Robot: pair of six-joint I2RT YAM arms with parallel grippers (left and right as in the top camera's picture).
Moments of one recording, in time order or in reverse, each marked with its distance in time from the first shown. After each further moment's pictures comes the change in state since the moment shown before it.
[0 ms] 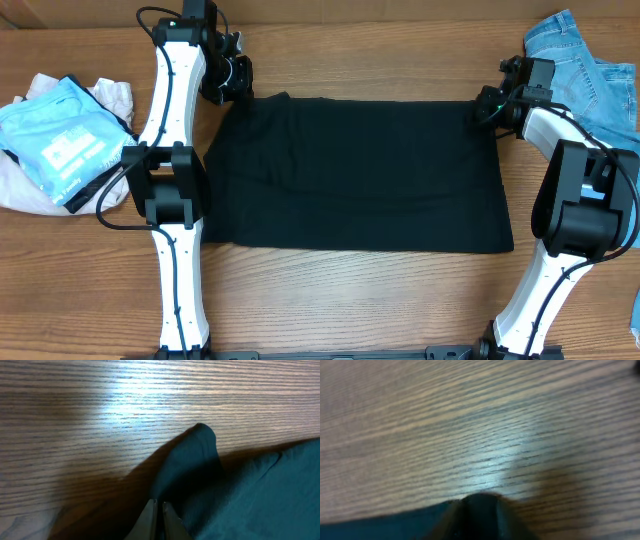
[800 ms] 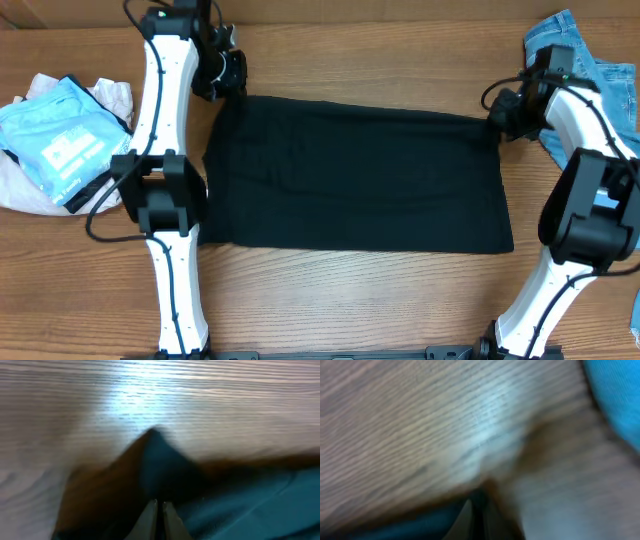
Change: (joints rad) left arm 0.000 -0.121 0.000 -0.117 -0.050 -0.003; right arm -0.038 -0.068 0.197 -0.581 0.050 0.117
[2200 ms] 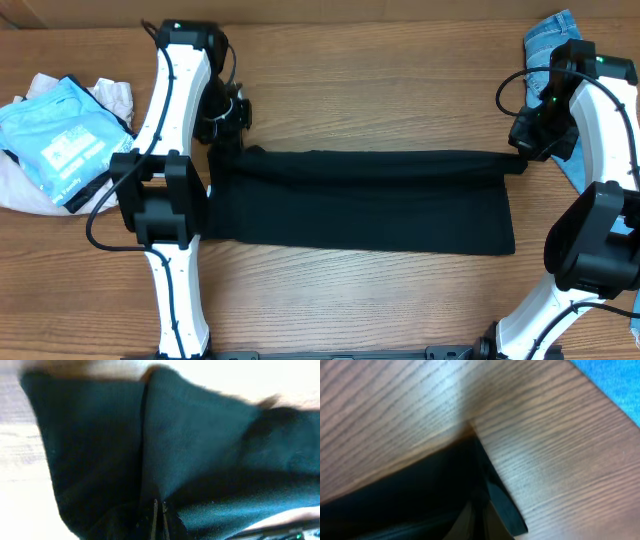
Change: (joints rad) left arm -0.042 -0.127 -0.327 -0.272 -0.097 0.000; right arm 0.001 -0.158 0.077 -0.558 0.180 0.008
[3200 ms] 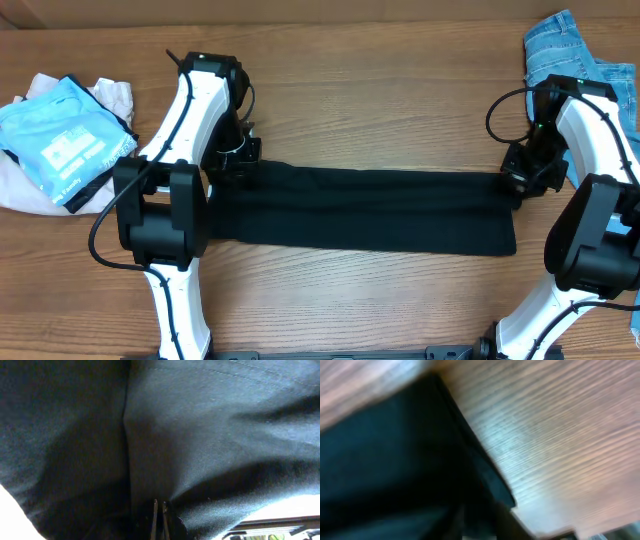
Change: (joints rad) left arm -0.071 -0.148 -0.356 0.091 -0.099 -0.008; right arm -0.004 0.000 -0.193 -0.039 0.047 0.012
